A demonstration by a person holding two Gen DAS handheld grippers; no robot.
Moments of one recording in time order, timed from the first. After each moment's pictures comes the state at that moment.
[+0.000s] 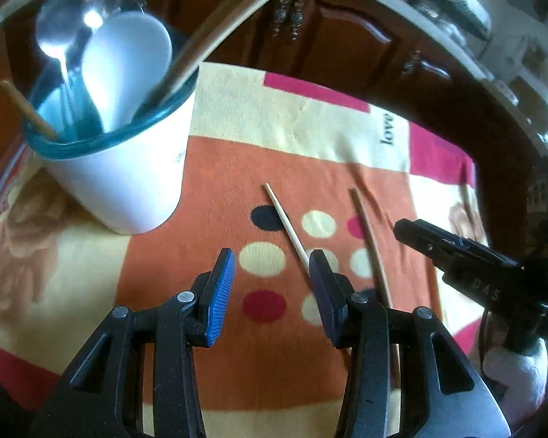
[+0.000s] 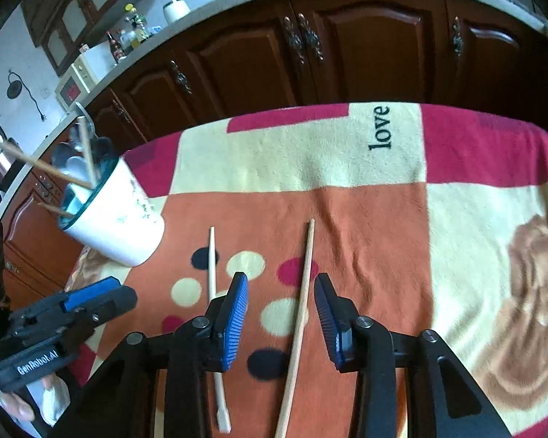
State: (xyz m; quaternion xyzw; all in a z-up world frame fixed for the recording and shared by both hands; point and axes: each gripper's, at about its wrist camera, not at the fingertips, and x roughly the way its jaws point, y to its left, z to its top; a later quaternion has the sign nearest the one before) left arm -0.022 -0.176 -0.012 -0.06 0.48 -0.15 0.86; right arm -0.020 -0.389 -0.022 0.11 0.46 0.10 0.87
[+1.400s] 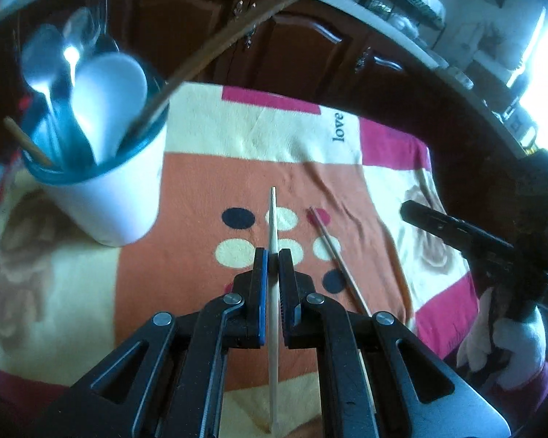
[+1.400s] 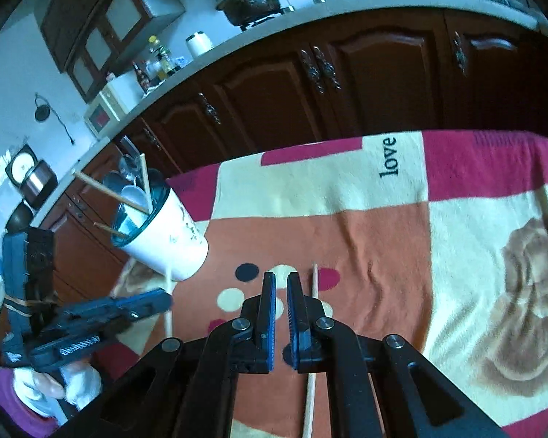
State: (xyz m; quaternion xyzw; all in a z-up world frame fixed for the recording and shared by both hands) left arm -0.046 -0.153 0.021 -0.04 0.45 -0.25 0.86; right arm -0.064 -0.403 0.020 0.14 0.41 0.13 0.89
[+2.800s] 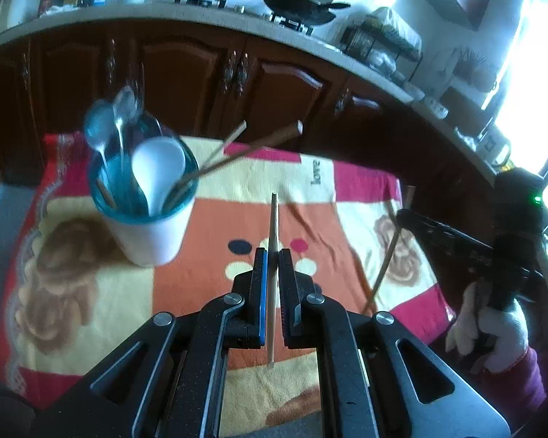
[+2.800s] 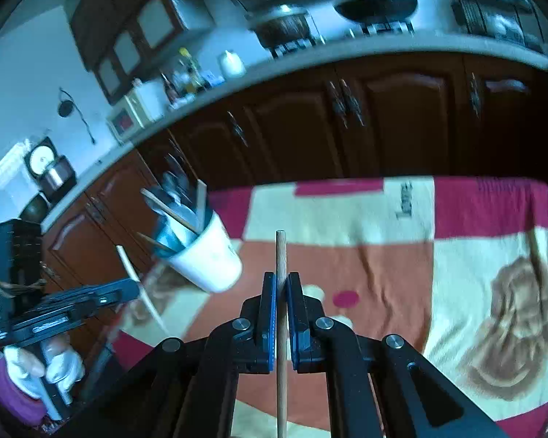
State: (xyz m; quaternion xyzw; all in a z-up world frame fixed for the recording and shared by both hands) left arm -0.077 -0.106 0.092 -0.07 0.39 -0.27 0.88; right arm -0.094 -0.388 0.085 0.13 0.35 0.17 0.91
